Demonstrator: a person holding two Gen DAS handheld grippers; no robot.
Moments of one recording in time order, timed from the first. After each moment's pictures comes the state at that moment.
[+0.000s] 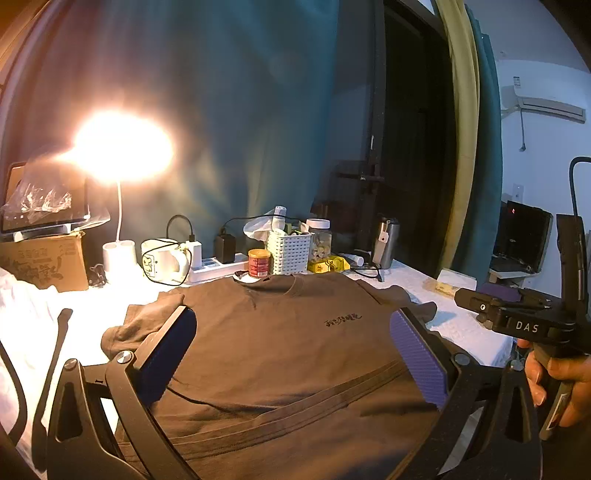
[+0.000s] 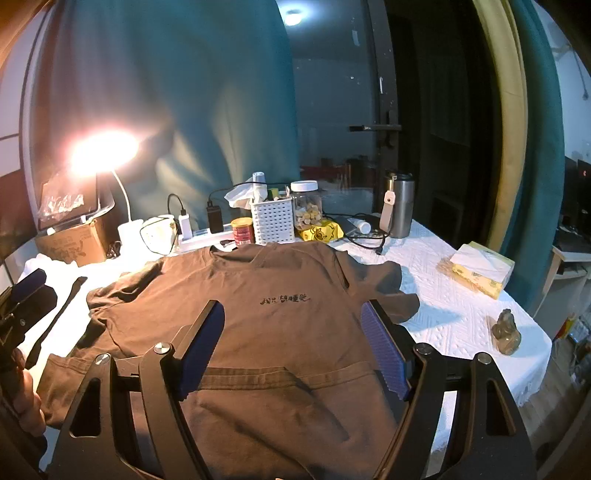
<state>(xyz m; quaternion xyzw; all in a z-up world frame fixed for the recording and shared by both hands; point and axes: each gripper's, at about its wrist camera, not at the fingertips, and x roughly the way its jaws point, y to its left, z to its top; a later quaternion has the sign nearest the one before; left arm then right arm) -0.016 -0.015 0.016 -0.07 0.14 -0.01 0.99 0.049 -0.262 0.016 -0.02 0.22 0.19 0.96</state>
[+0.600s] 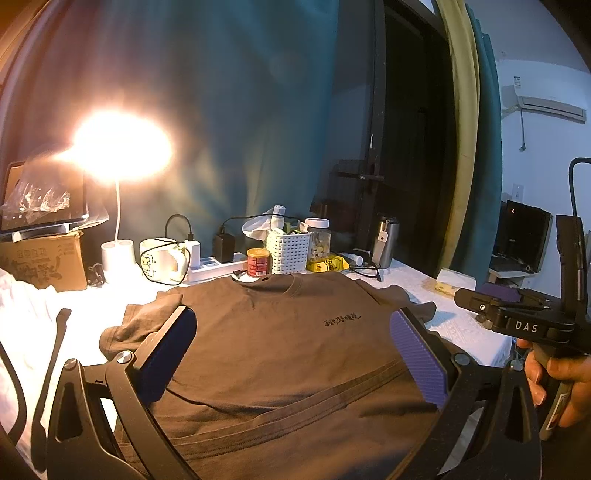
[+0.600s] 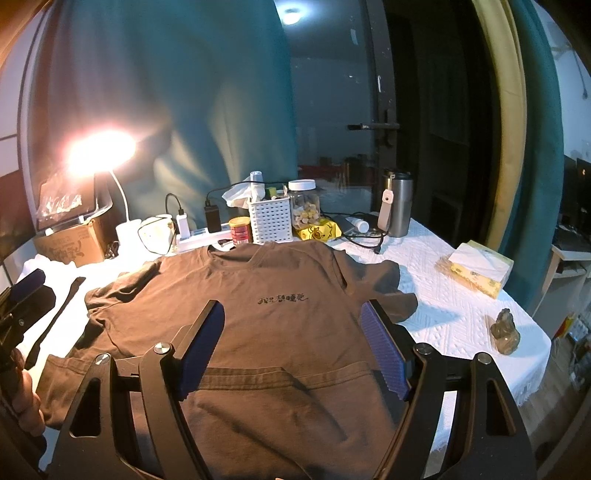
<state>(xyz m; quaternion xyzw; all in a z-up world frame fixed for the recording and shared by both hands) -0.020 -0.017 0.013 -0.06 0.14 -0.01 0.99 0.049 -0.264 0.015 -0.02 0.23 0.18 0.96</state>
